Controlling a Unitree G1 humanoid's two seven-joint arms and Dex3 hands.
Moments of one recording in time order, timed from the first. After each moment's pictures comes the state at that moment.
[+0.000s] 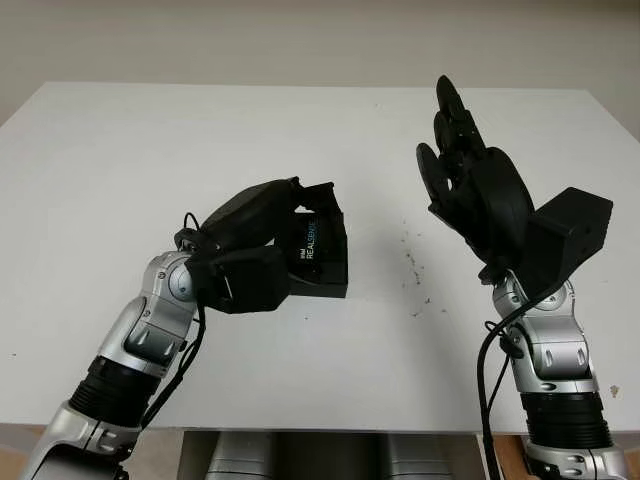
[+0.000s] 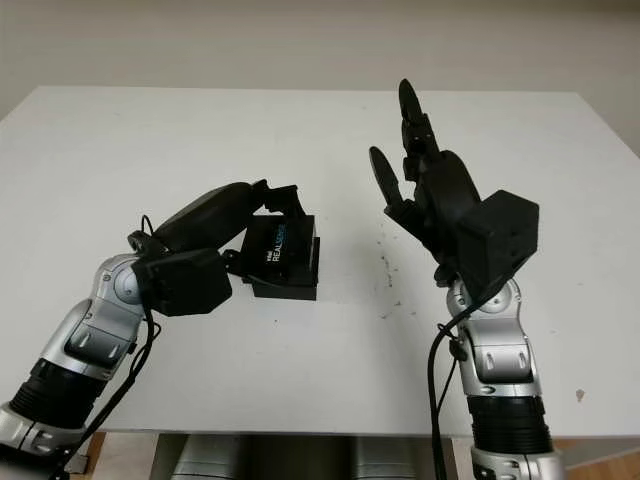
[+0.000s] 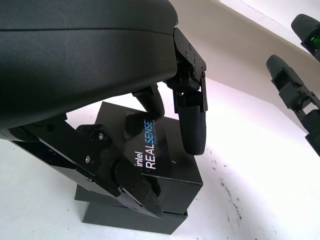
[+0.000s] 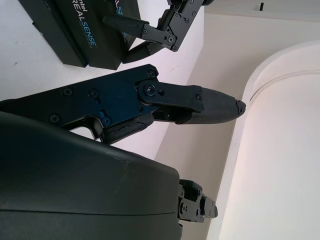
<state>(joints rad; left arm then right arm) -0.48 0.39 -0.23 0.02 0.46 -0.04 -0.36 -0.36 -0.25 -0.09 -0.03 0.08 0.09 0.18</state>
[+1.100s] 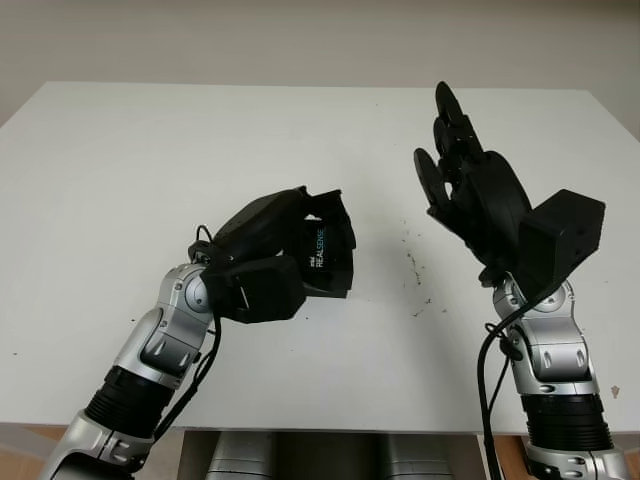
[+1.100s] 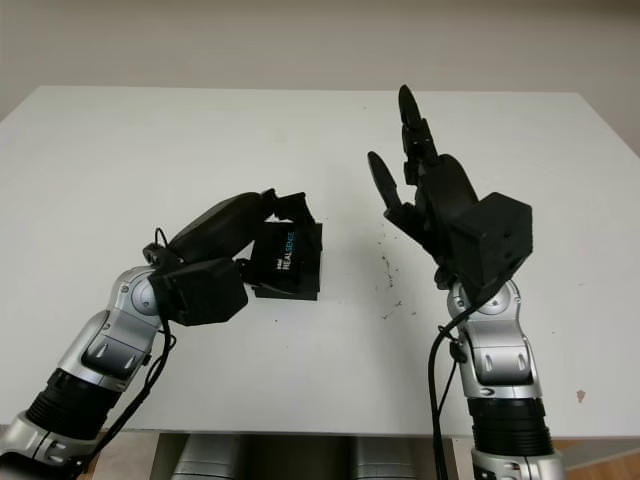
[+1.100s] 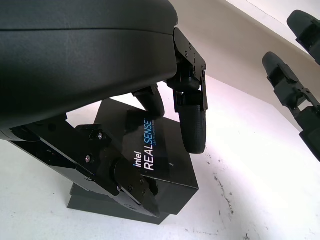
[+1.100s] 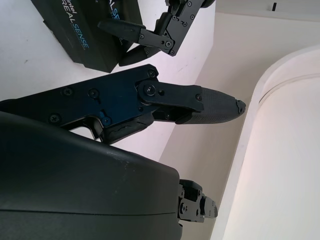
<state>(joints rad) -0.46 0.35 -0.27 0.04 0.47 -0.03 -0.31 -0.35 -0.26 -0.09 -0.04 0.04 0.10 0.19</state>
